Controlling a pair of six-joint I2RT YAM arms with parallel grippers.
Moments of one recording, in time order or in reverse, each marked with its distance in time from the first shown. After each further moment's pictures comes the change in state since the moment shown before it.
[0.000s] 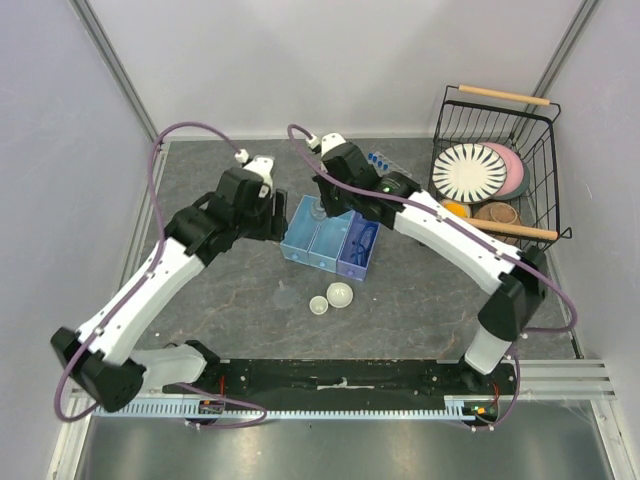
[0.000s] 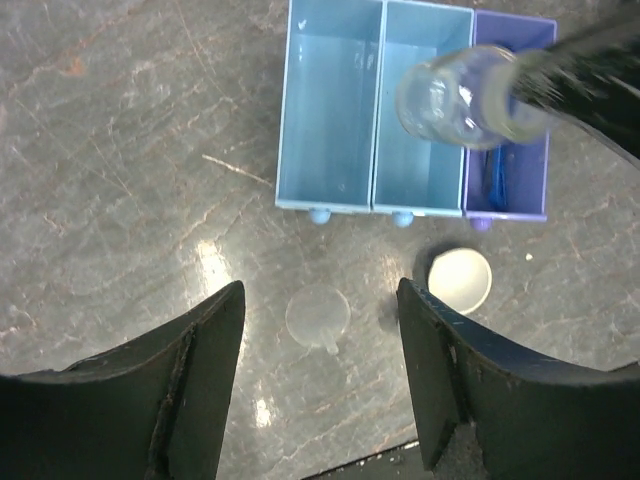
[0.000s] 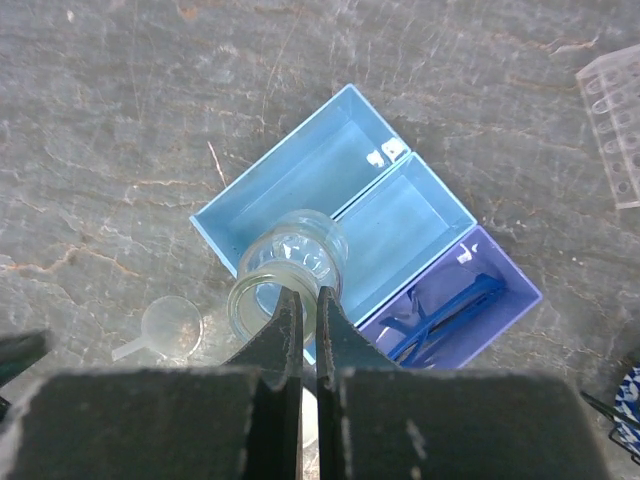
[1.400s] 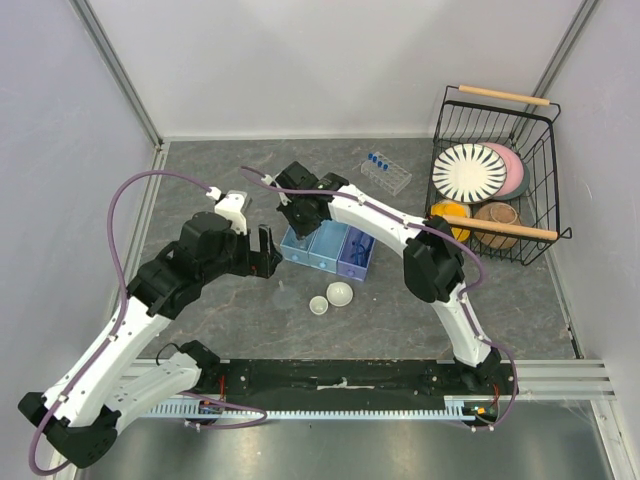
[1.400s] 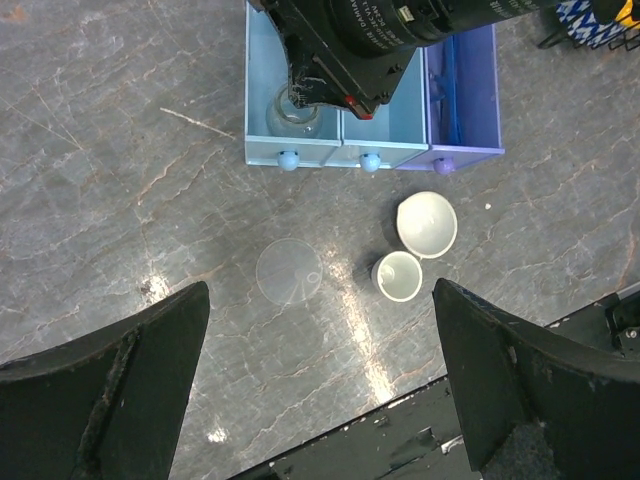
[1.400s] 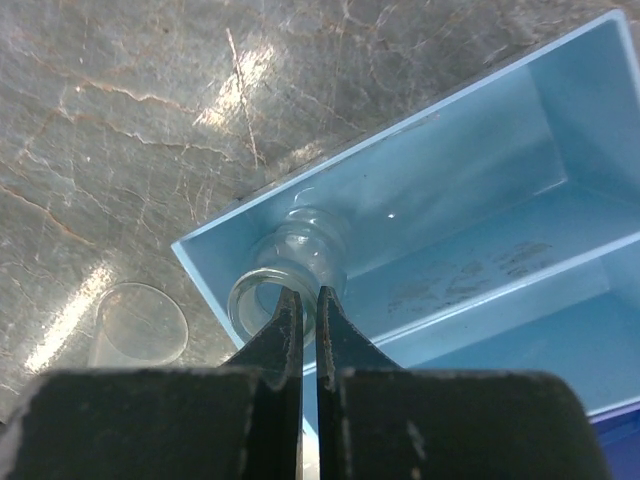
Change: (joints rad) left arm 0.000 -0.422 -0.317 0.047 0.098 -0.048; right arm 0.023 0.555 0.370 -0.198 -0.201 -0.104
